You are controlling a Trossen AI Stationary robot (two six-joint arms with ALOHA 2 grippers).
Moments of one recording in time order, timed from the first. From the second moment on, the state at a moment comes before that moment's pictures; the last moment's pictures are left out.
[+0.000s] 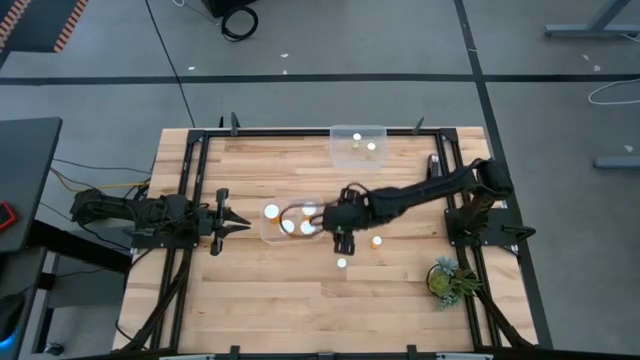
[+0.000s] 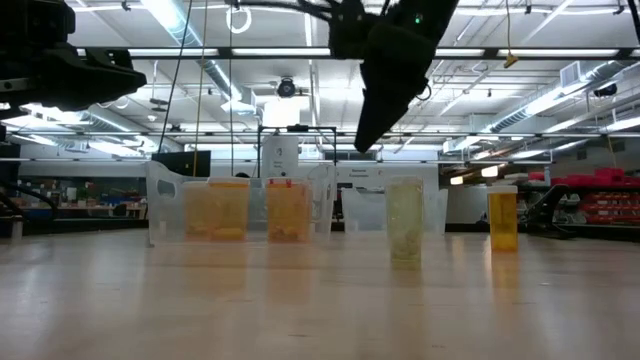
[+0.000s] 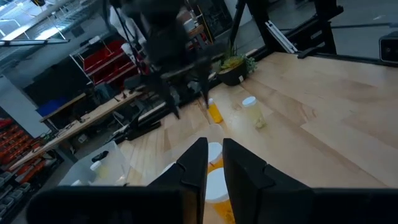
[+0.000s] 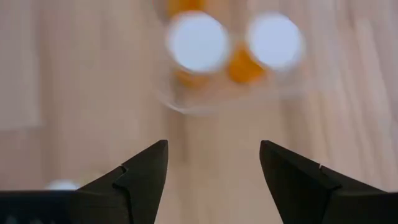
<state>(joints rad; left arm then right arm) -0.15 0.08 0.01 0.04 -0.06 0.50 0.15 1.79 1.37 -0.70 0.24 0.23</state>
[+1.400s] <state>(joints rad) -0.15 0.14 0.01 0.04 -0.06 0.50 0.35 1.94 1.37 -0.67 0.17 0.36</state>
